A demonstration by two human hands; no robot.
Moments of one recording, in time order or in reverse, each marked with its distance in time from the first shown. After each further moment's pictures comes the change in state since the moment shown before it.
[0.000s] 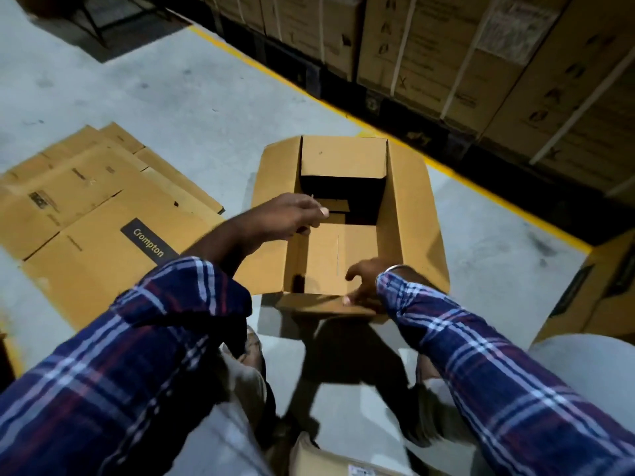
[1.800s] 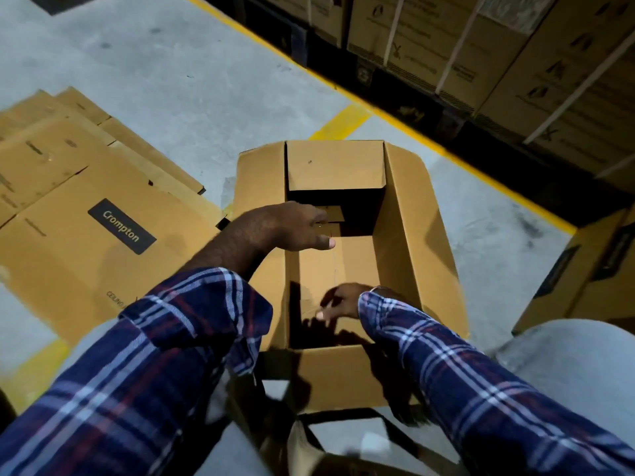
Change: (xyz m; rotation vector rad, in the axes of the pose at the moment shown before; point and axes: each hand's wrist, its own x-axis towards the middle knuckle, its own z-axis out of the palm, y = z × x) left_hand 0.034 -0.010 0.023 0.685 -0.271 0.027; right_hand 0.056 0.018 0.088 0.253 -0.214 -0.176
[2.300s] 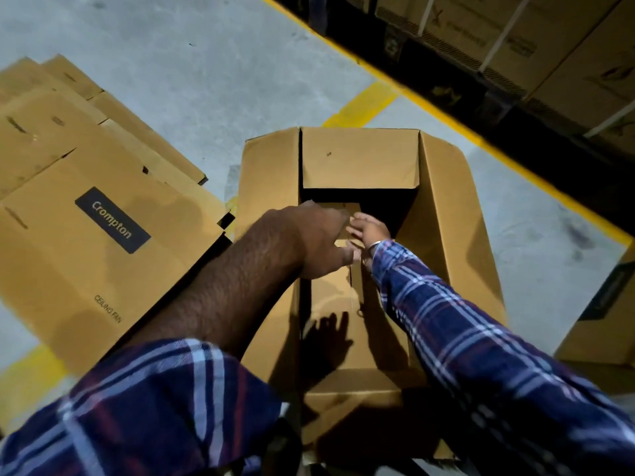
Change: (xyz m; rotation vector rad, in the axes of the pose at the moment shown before) left_hand 0.026 -0.013 -0.011 0.140 0.045 -0.057; right_hand 0.133 -0.005 -0.104 1.406 0.661 0.066
